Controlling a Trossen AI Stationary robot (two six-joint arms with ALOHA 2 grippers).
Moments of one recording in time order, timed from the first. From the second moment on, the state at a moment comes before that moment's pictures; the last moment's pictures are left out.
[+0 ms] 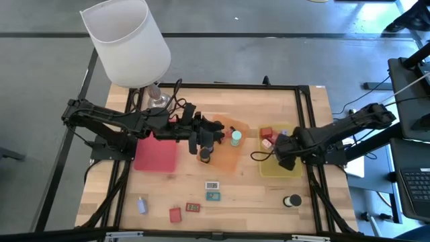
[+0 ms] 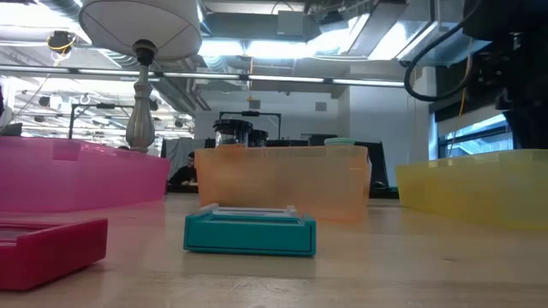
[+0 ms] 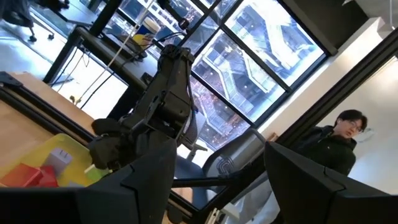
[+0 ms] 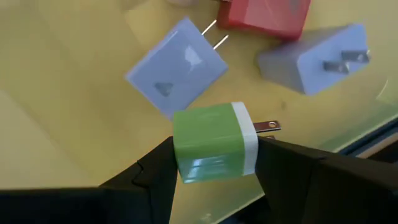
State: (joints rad) left arm -0.19 1.34 1.24 0.17 -0.24 -0.71; right arm 0.33 1.15 0.71 -1.22 0.15 0.81
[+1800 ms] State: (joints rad) left arm -0.31 1.30 1.24 -0.54 0.44 -1.05; right arm 0.17 1.47 1.05 -1.42 0.17 0.59
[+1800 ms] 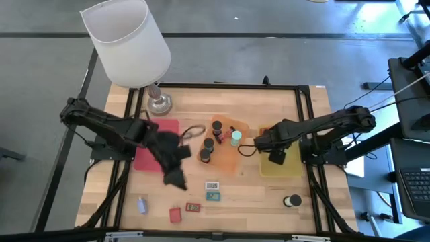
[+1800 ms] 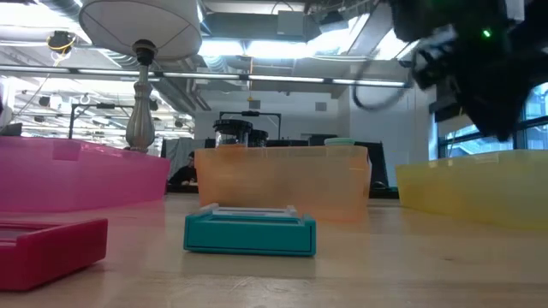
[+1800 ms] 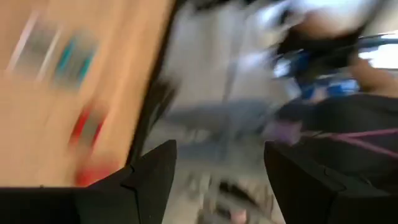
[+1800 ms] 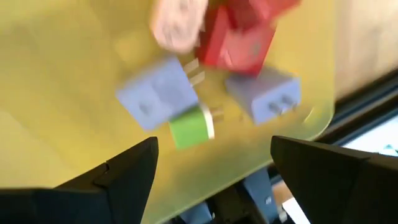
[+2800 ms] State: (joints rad) left arm -0.95 1.57 1.16 -1.07 0.22 -2.39; right arm 0.17 1.47 1.36 -1.21 0.43 0.41
